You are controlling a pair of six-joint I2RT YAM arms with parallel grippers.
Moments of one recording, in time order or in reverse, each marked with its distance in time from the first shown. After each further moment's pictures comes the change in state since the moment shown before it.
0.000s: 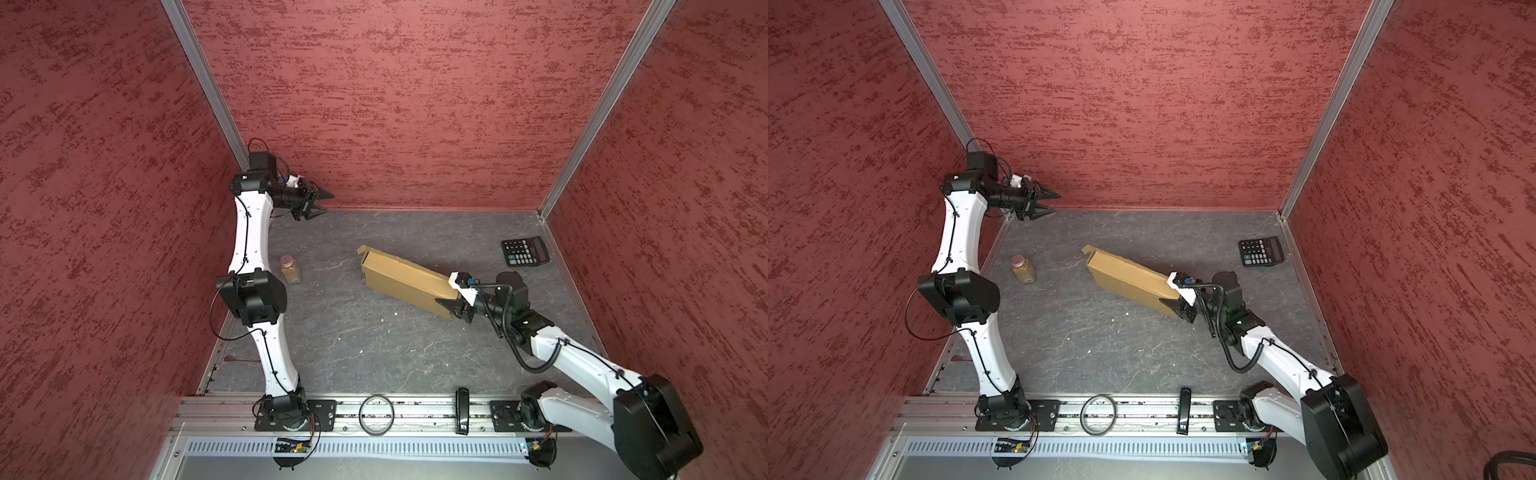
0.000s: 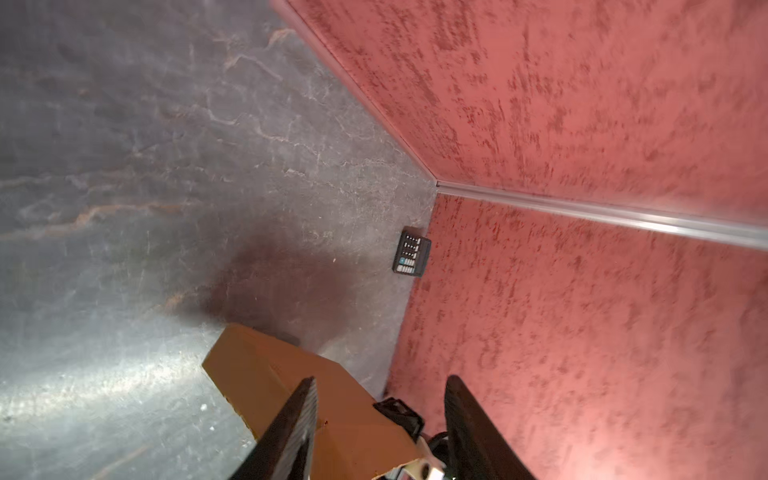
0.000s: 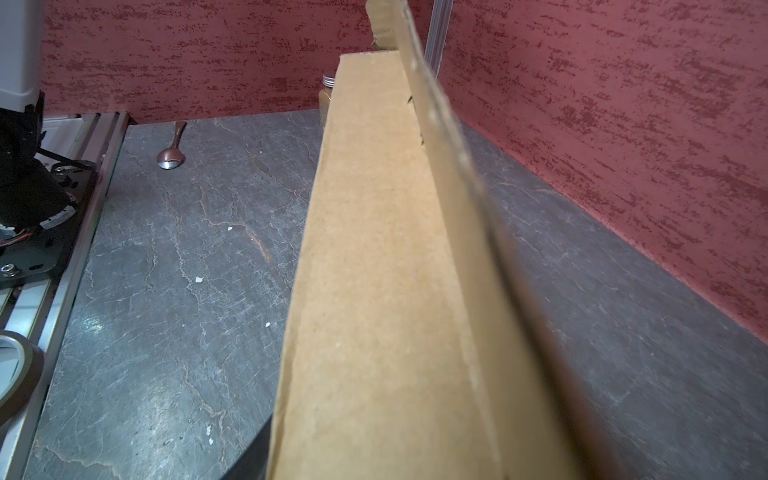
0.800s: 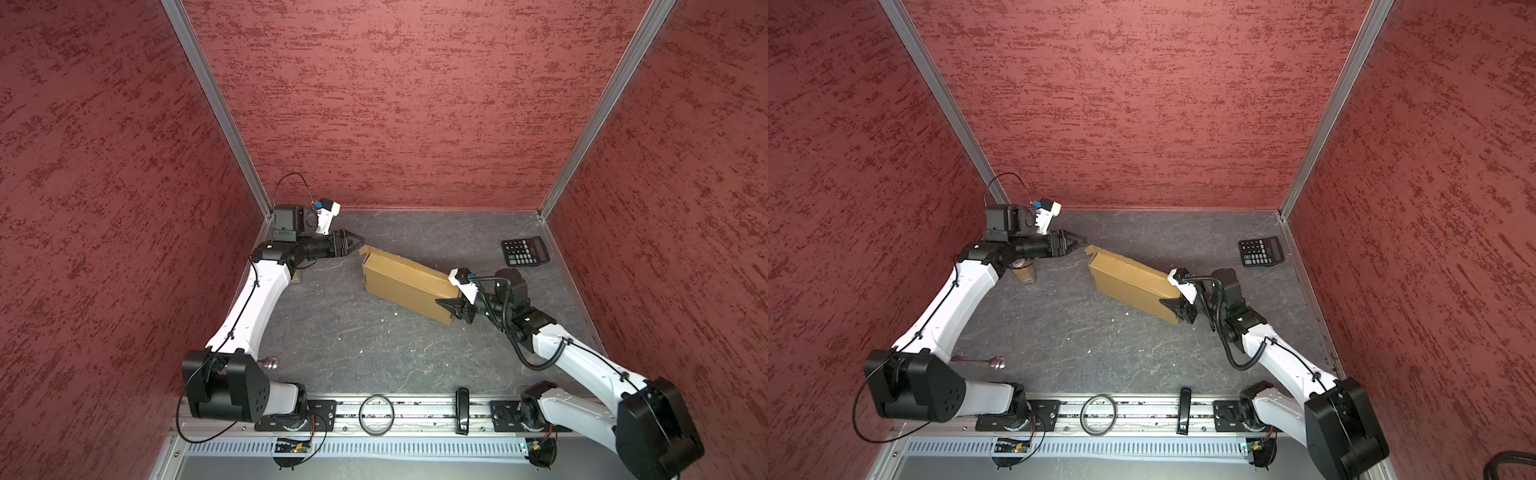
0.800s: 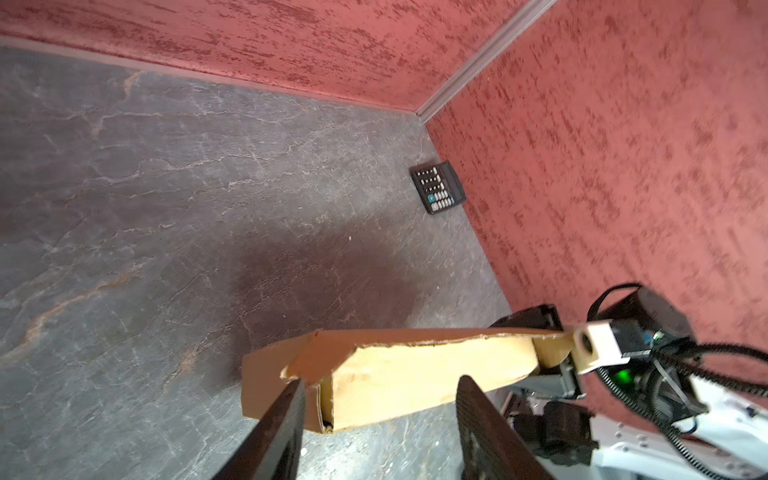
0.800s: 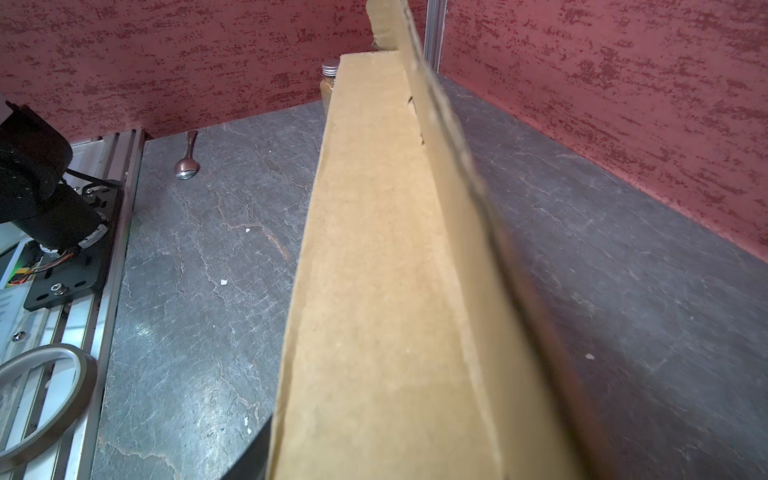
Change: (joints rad) left arm -0.202 -0.708 -1.138 0.752 -0.080 0.380; right arm 0.003 -0.011 0.048 -0.127 -0.002 0.066
